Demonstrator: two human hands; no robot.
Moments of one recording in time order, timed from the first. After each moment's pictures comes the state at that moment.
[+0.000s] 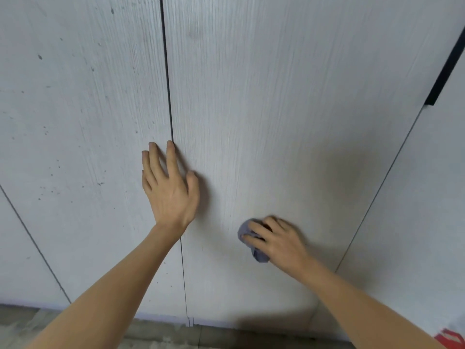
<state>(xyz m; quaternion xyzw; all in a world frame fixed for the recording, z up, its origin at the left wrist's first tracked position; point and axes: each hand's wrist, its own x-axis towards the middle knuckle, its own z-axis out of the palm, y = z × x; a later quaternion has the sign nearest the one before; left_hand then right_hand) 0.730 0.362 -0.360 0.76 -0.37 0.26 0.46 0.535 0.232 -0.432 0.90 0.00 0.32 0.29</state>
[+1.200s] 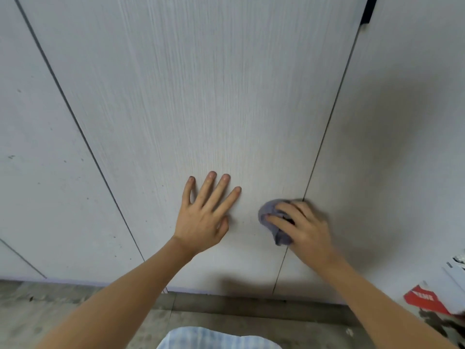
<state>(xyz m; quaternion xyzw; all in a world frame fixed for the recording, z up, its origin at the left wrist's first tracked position) 0.610 0.283 -0.467 0.64 -0.63 0.43 0.12 0.388 0.166 -0.471 0.89 -0.09 0.42 0.17</state>
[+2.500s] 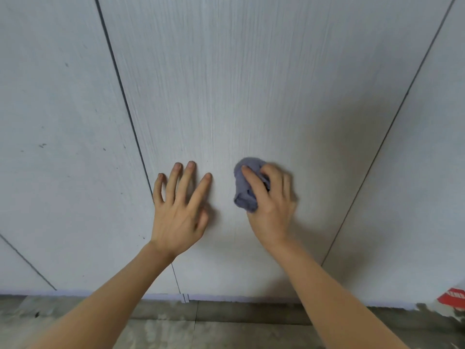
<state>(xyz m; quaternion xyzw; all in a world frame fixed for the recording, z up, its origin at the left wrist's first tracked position) 0.707 0.346 -0.484 0.67 -0.58 0.41 0.22 0.553 0.244 -0.470 0.76 -0.23 0.59 0.12</state>
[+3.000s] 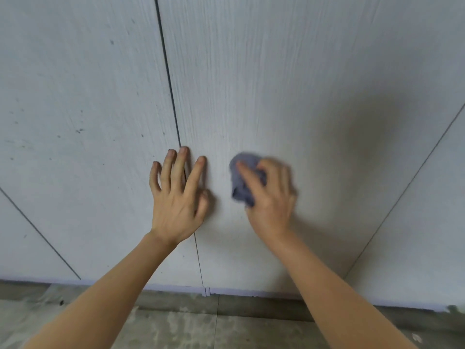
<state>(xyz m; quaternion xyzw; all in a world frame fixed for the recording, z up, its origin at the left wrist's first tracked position) 0.762 0.372 -0.490 0.68 -0.54 0.42 0.27 0.611 0.276 -0.481 0.77 -0.20 0.59 0.12</state>
